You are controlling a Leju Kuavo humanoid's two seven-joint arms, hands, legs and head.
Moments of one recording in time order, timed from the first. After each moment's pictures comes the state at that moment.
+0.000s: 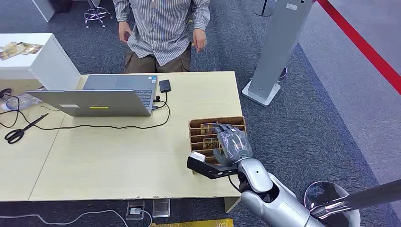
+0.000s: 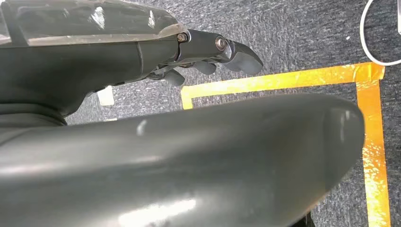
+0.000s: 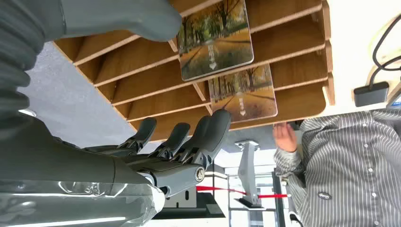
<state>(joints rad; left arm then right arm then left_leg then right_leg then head) -0.10 0.11 -1.17 -0.22 1.16 0.18 -0.06 -0.37 -0.21 0.94 -1.44 1.04 -0.17 0.42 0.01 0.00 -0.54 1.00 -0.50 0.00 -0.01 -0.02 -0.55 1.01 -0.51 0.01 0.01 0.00</state>
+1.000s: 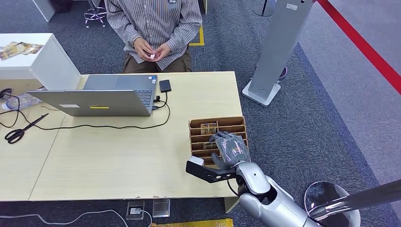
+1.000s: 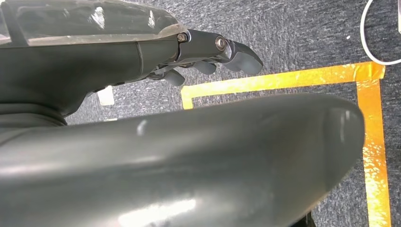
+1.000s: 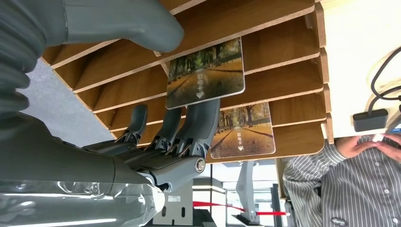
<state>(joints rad) -0.10 0.11 -1.17 -0.22 1.16 0.18 -0.06 -0.37 -0.20 0.95 -1.40 1.01 -0.16 0.41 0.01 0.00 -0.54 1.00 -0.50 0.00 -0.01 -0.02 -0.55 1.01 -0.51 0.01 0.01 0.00</state>
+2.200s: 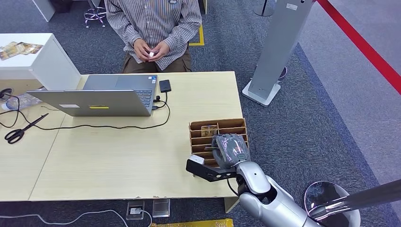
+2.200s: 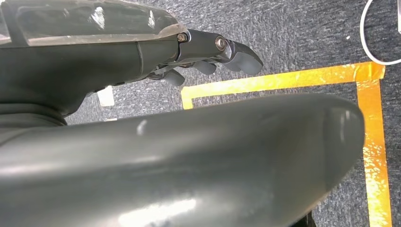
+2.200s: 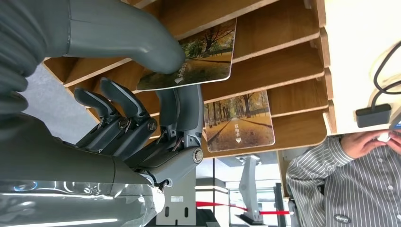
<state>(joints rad) -0.11 0.11 -1.18 -0.22 1.16 0.18 -0.06 -0.37 -0.20 0.95 -1.40 1.00 -0.17 0.42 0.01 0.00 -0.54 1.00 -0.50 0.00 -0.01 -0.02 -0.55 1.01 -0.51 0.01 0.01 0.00</state>
